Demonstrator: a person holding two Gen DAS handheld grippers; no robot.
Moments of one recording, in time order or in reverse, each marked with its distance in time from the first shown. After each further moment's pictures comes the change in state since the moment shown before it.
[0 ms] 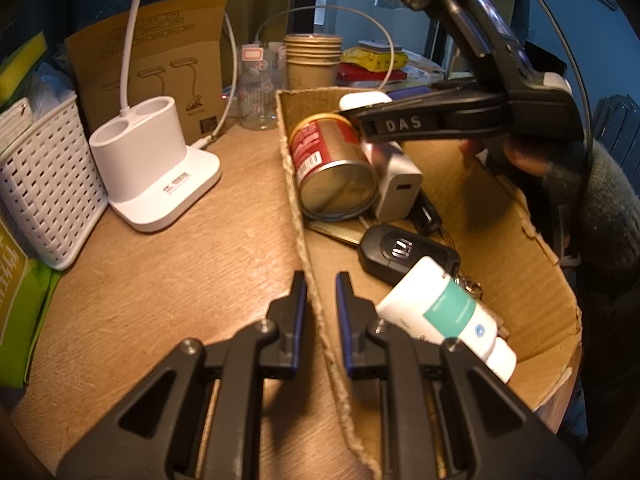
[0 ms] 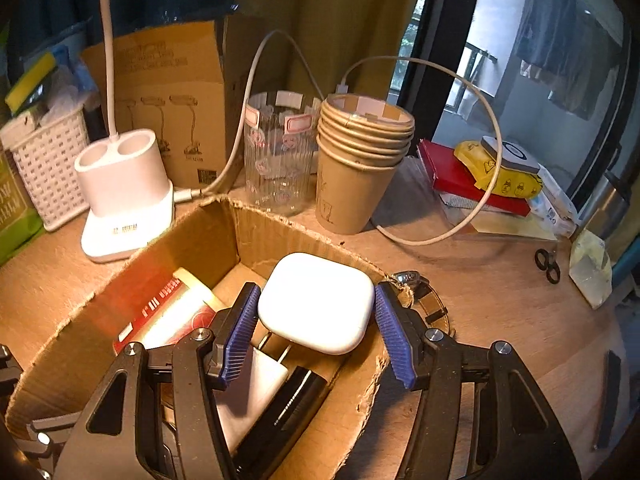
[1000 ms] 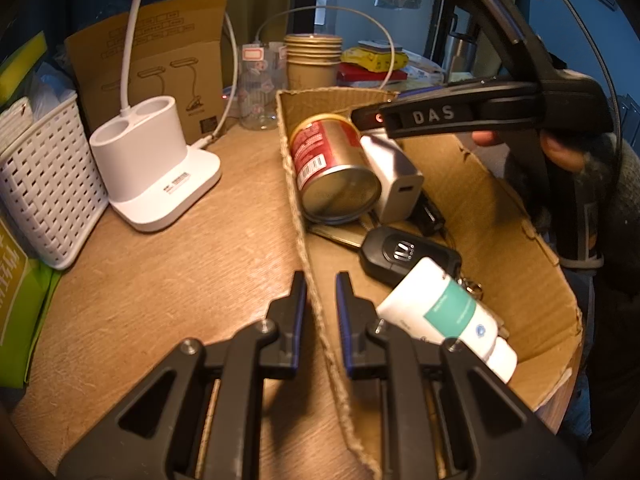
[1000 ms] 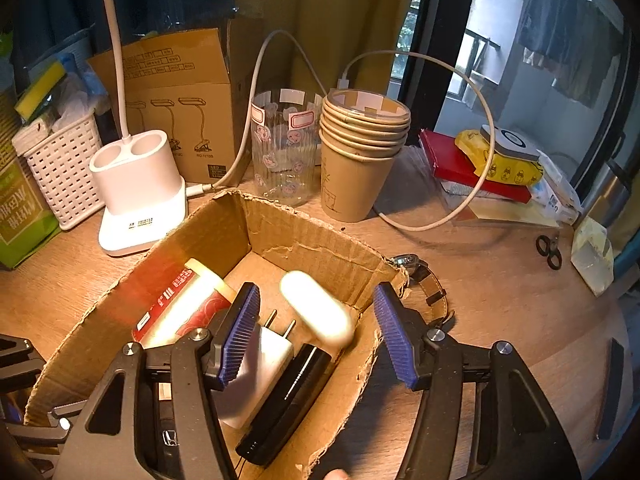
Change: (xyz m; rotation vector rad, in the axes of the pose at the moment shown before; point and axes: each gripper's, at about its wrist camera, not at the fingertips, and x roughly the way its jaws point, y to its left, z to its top) left arm 0.000 0.000 0.001 -0.001 0.000 0.001; right arm -0.015 -0.004 -0.002 0.027 0.032 0.039
